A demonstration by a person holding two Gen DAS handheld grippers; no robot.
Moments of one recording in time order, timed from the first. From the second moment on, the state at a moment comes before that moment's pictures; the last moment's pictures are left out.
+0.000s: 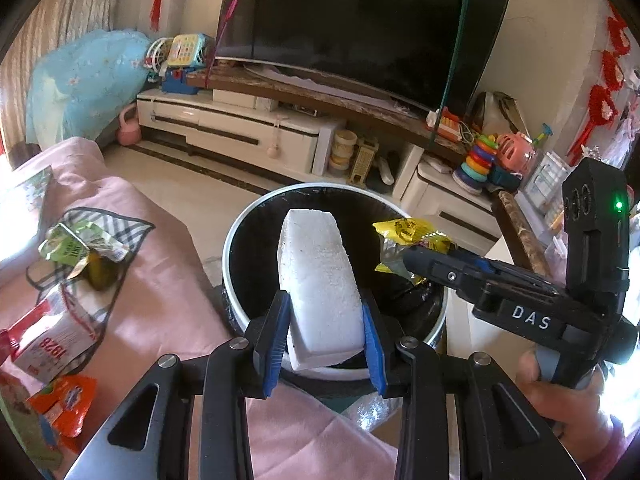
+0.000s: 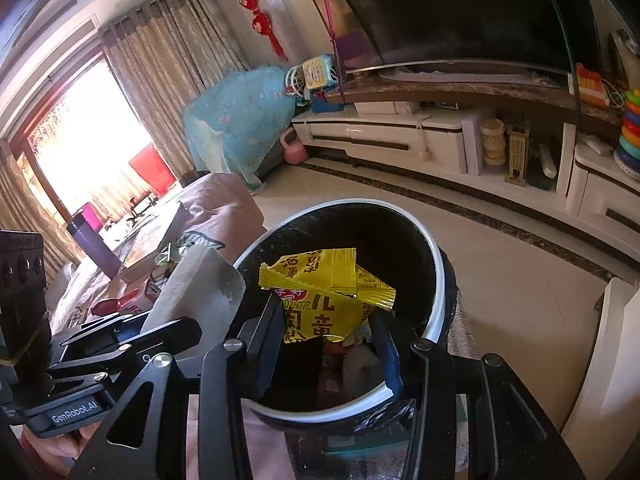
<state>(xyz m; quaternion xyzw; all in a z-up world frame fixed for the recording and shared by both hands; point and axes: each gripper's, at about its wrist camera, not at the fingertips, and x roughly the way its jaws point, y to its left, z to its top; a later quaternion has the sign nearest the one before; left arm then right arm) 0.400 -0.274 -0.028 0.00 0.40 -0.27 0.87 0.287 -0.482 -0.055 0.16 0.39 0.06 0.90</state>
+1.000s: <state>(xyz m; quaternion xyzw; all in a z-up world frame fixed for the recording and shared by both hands) 0.297 -0.168 -0.034 -0.06 0.41 -0.18 0.89 0.247 -0.407 -0.050 0.16 0.39 0.10 0.90</state>
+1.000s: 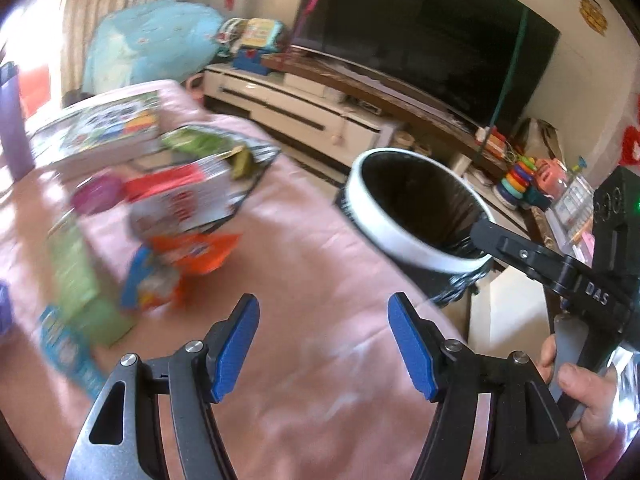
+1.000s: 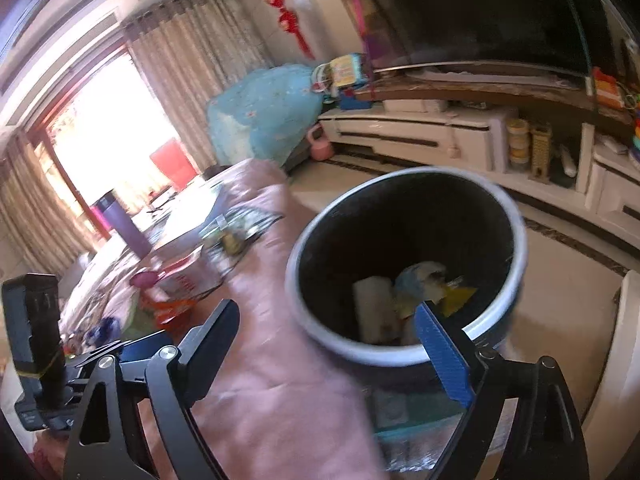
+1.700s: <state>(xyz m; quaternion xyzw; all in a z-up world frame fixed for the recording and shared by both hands) 0.179 -0.021 -0.017 -0.07 0.39 -0.10 0.91 0.228 -0.260 -0.063 0.13 0.42 0.17 0.88</state>
